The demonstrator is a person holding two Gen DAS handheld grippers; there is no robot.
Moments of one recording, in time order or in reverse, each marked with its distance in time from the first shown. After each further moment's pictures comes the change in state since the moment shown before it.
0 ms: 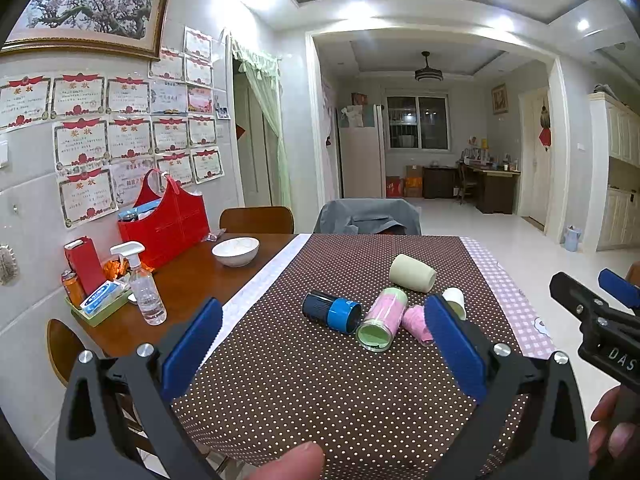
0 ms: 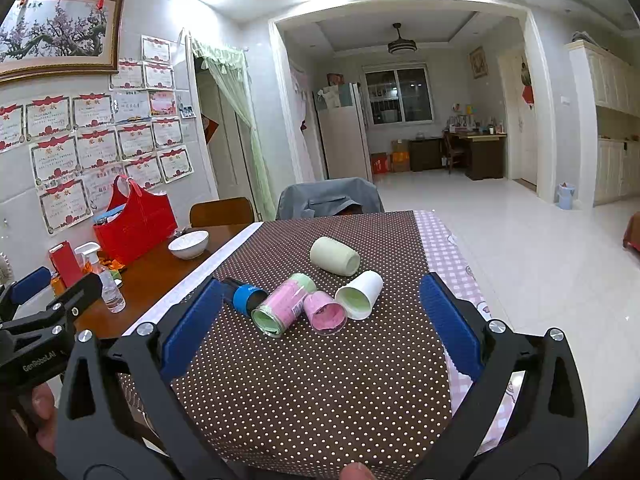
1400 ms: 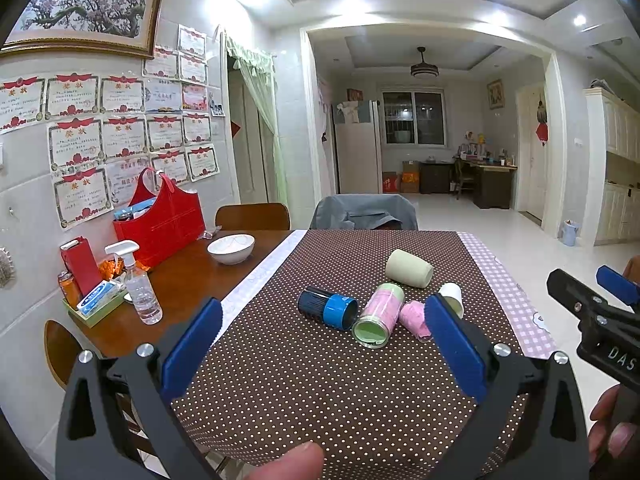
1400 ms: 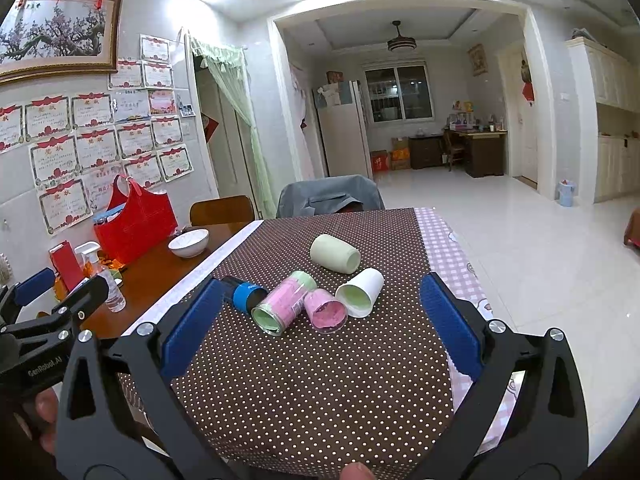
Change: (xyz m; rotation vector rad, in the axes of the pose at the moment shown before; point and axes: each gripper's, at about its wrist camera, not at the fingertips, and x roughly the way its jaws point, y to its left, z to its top) left arm 0.005 -0.011 -0.003 0.009 0.012 -0.011; right arm 0.005 -0.003 -0.005 0.008 0.002 0.002
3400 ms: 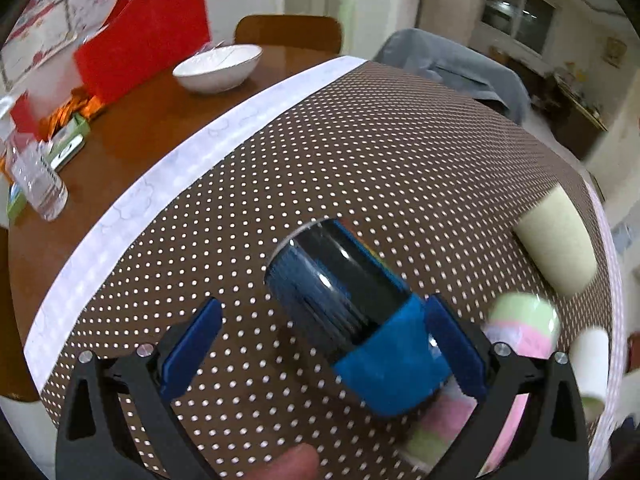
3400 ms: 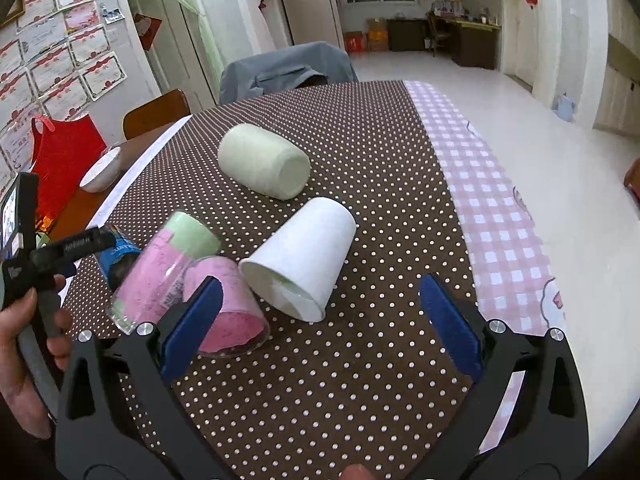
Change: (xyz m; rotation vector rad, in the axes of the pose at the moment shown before) left arm 0.402 0.028 -0.036 -0.295 0.651 0.150; right arm 0.277 -0.083 -0.024 0.070 0.476 -0.079
